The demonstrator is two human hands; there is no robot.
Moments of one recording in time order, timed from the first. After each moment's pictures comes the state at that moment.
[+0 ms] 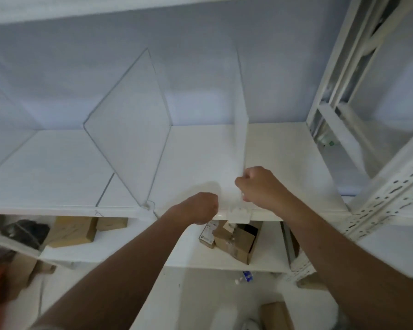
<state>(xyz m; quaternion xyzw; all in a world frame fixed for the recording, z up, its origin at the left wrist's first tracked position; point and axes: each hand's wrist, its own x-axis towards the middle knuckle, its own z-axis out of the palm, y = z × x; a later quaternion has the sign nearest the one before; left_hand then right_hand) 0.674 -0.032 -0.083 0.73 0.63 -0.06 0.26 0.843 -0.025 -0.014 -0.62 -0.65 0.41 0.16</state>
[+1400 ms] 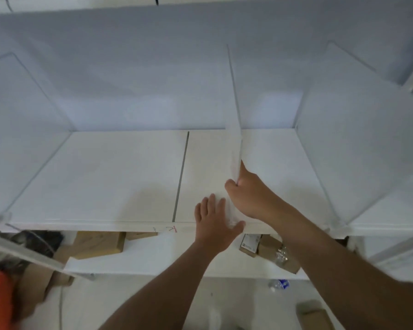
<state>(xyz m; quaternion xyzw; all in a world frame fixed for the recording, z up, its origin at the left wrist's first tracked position) 0.466 -0.053 -0.168 0.68 0.71 0.13 0.13 0.564 -0.047 0.009 -0.58 -0.71 0.37 0.15</state>
